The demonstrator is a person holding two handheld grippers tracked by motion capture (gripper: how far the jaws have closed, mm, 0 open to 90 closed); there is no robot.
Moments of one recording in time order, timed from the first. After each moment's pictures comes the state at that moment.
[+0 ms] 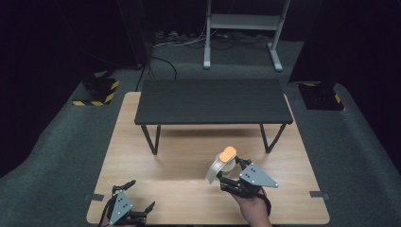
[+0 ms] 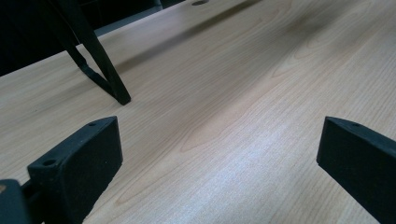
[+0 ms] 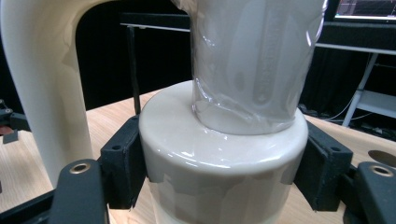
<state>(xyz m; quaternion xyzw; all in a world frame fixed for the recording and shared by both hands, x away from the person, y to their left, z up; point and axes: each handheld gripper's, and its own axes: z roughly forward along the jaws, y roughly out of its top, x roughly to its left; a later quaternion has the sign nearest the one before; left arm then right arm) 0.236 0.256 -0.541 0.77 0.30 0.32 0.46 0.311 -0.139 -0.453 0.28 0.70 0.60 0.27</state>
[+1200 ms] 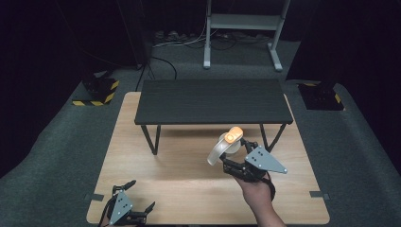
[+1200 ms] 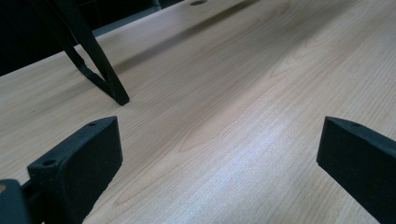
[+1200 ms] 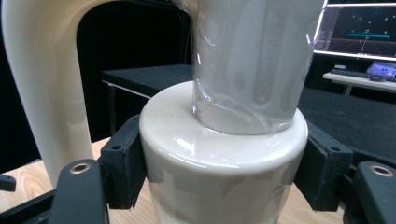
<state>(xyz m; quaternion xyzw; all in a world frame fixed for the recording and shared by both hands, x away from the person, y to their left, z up) 0.236 0.256 -0.541 0.77 0.30 0.32 0.46 0.330 -0.141 -0.396 0.27 0.67 0.62 0.31</state>
